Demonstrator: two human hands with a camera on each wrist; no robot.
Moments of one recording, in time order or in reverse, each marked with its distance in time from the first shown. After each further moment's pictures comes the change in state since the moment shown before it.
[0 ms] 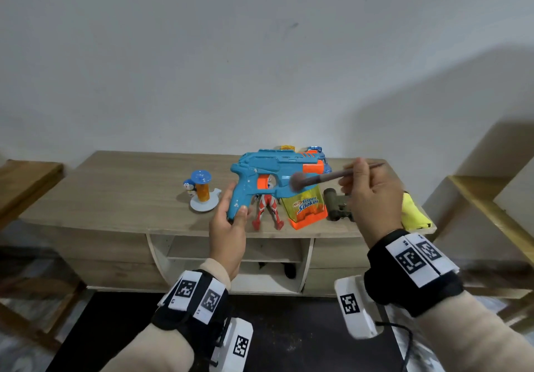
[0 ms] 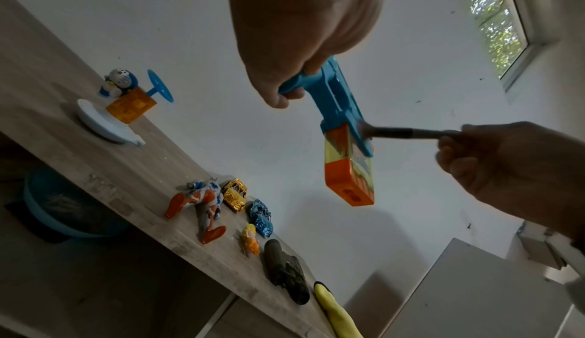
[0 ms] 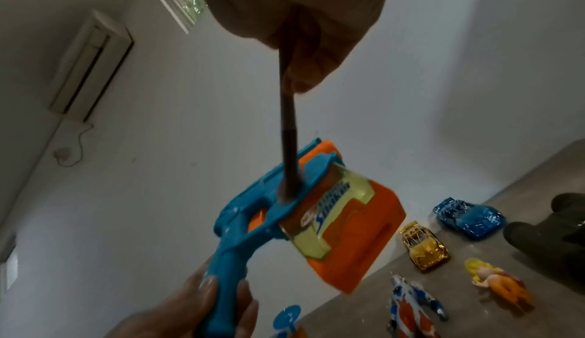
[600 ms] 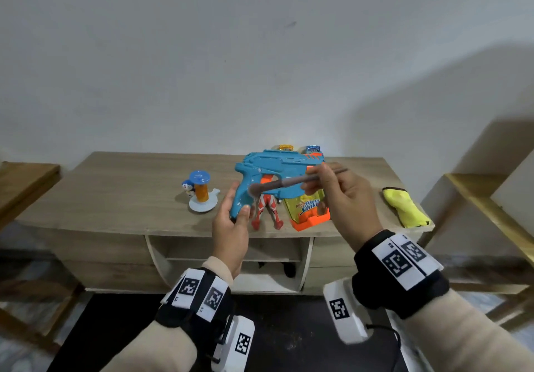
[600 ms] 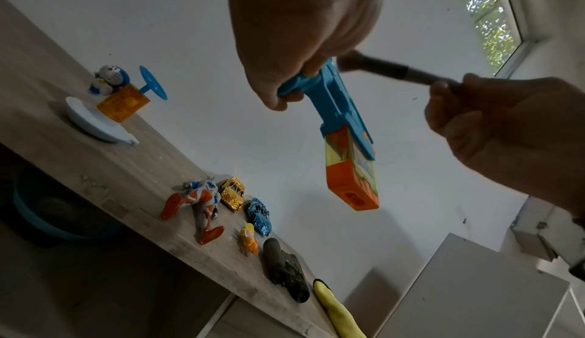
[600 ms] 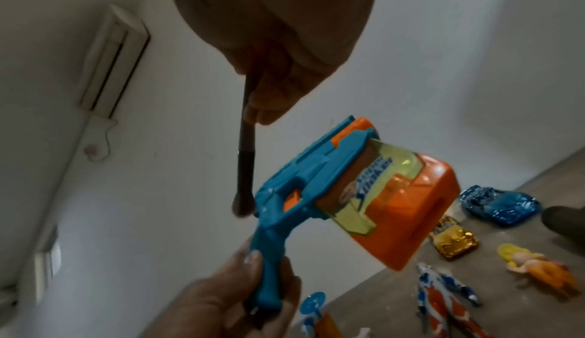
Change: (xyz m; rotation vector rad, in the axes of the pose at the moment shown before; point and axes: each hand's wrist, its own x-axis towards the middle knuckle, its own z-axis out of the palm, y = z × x) left_hand 0.001 0.004 0.003 -0.002 -0.027 -0.047; right_hand -0.017 -0.018 0.016 0.198 -0.305 -0.023
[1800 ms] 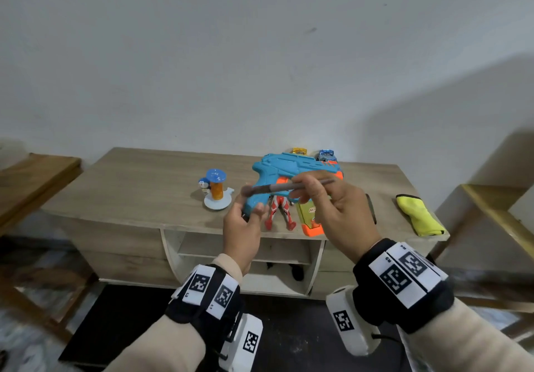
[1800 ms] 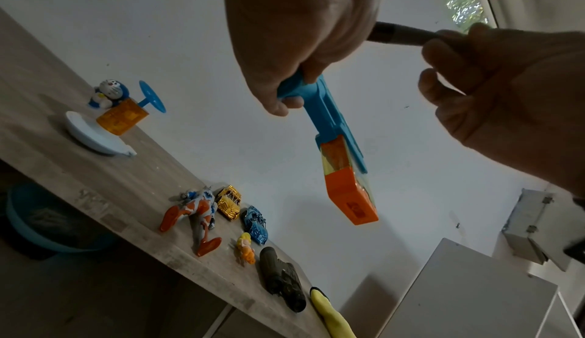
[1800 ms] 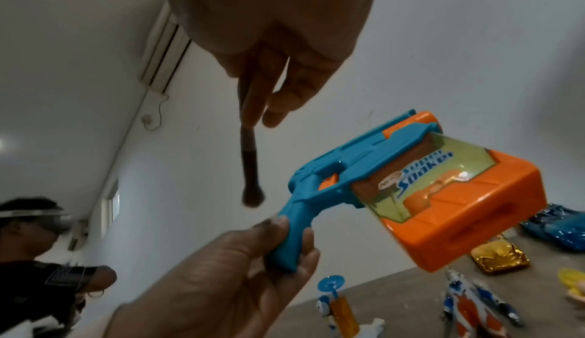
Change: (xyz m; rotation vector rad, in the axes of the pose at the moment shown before) left_hand -0.001 0.002 -0.010 0.007 0.043 -0.003; right_hand -0.019 -0.026 0.025 -0.110 -0.179 -0.196
